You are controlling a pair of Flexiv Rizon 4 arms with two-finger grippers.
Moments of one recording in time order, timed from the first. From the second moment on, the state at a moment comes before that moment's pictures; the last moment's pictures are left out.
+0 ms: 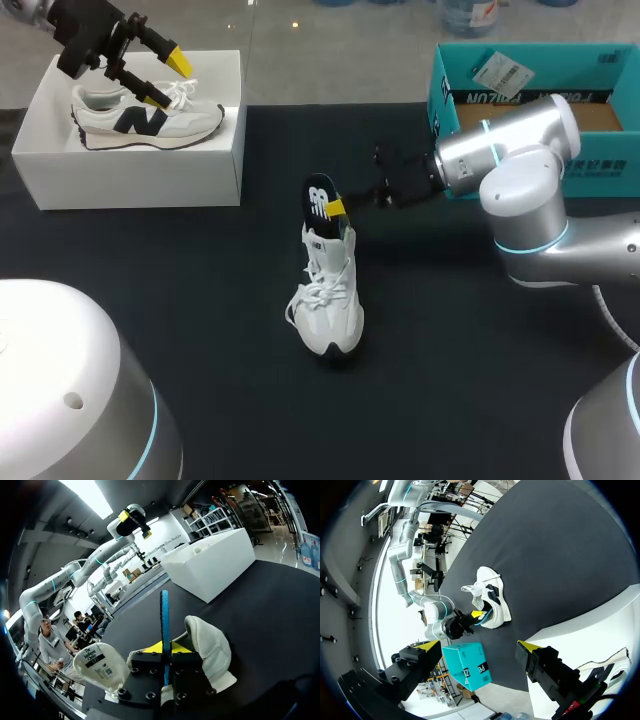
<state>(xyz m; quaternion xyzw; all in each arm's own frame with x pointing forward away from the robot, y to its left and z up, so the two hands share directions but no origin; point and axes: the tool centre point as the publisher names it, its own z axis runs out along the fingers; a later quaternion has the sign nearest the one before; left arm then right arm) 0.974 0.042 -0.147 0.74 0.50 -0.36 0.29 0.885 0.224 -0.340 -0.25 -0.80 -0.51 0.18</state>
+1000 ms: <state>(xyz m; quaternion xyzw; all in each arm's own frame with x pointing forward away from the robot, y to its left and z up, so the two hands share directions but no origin) 0.974 0.042 -0.147 0.74 0.50 -0.36 0.29 0.884 0.222 -0.321 -0.24 -0.81 -0.51 0.15</state>
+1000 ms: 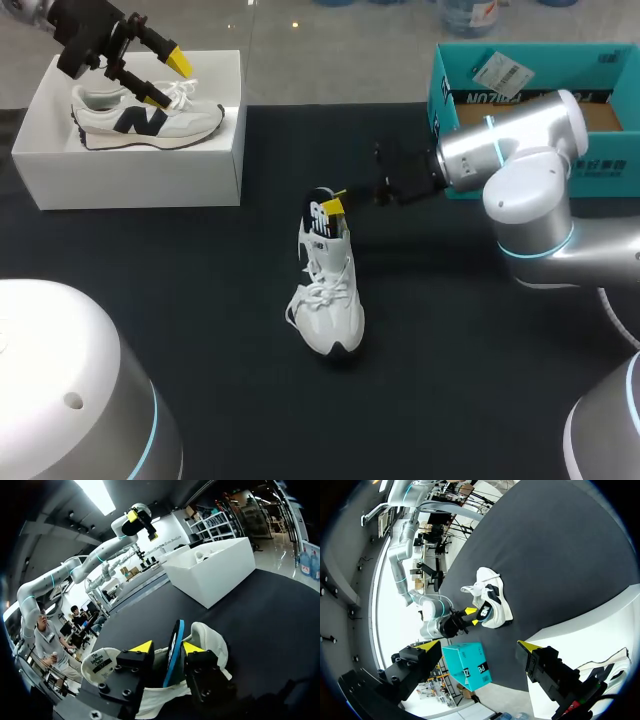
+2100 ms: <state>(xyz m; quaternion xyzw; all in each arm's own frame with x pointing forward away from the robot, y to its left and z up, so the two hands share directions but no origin) 0.974 0.042 -0.147 0.74 0.50 -0.36 0.29 0.857 0.227 -0.353 -0.27 -0.81 -0.48 0.20</state>
